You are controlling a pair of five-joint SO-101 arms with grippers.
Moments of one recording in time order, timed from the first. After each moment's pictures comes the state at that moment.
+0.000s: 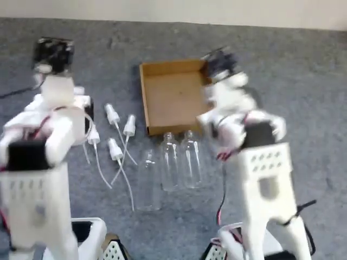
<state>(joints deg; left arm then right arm) -8.7 -46.0 16.2 76.4 -1.7 -22.1 -36.7 24.7 67.1 14.6</state>
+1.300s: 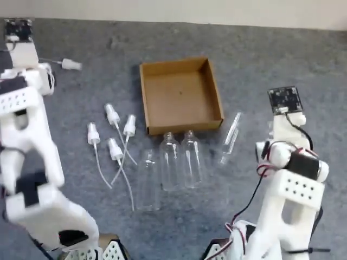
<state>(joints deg) -27.9 8.1 -0.3 45.5 -8.3 16.2 -45.3 43.2 66.3 28.6</state>
